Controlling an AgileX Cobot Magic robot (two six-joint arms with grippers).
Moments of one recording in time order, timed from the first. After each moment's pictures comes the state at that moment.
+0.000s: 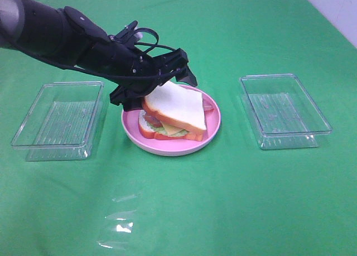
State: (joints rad) left arm -0.48 2.09 -1.36 -1.06 0.34 0.28; right arm 0.03 0.00 -0.45 -0.01 1.10 0.03
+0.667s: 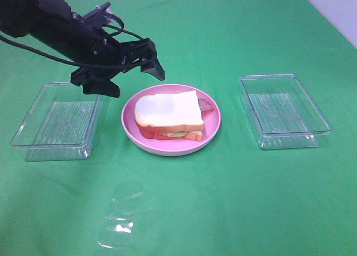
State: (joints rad) left arm -0.38 1.98 -1.36 -0.69 0.50 0.11; right arm 0.03 0.00 -0.45 -0.01 1.10 0.03
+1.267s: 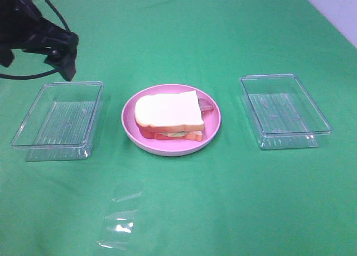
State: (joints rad) left arm -0.38 1.64 -1.36 0.13 1.01 -0.20; right arm 0.03 0.00 -0.45 0.00 1.10 0.03
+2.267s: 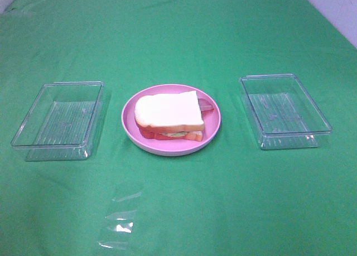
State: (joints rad) left arm -0.38 0.95 -0.83 0.07 1.21 -0.22; right arm 0.03 0.00 -0.45 0.00 1.10 0.03
